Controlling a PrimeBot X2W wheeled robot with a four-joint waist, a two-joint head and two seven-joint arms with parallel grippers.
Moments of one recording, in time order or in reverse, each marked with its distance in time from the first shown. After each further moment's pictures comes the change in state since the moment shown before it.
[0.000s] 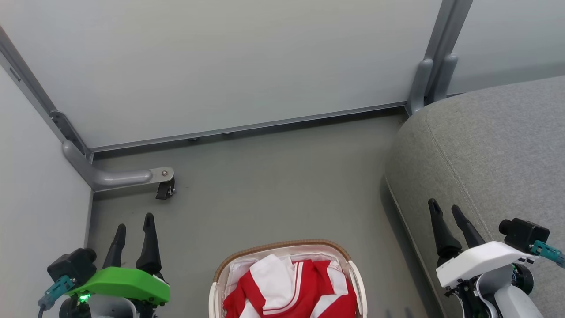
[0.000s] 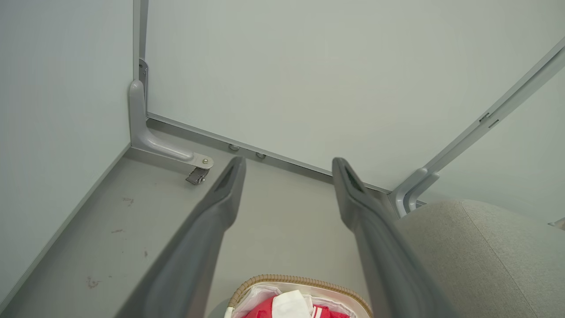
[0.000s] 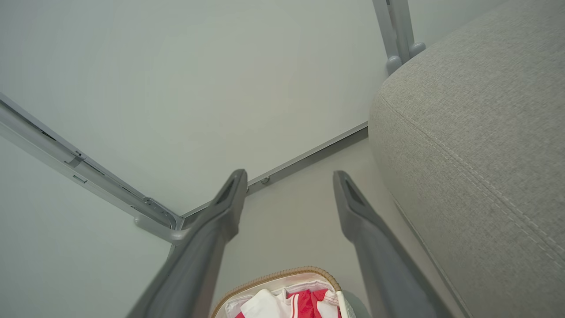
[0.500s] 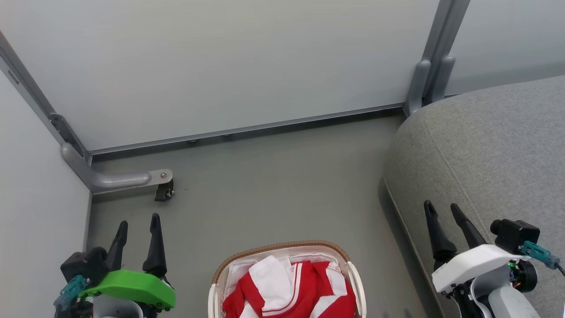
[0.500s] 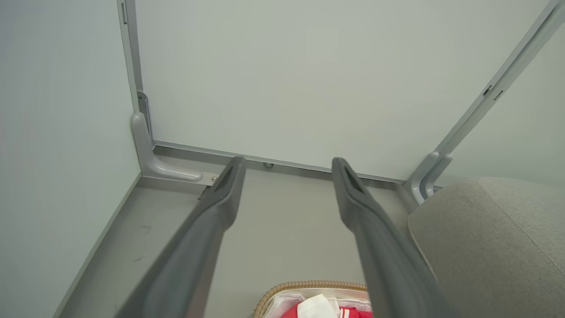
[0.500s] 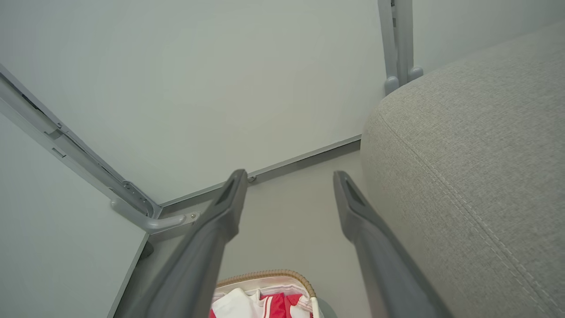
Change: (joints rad) left arm 0.010 0.010 -0.025 -0.014 0.154 0.005 -0.040; right arm -0.001 -0.001 0.009 0.010 -0.157 0.000 -0.041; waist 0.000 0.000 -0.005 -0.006
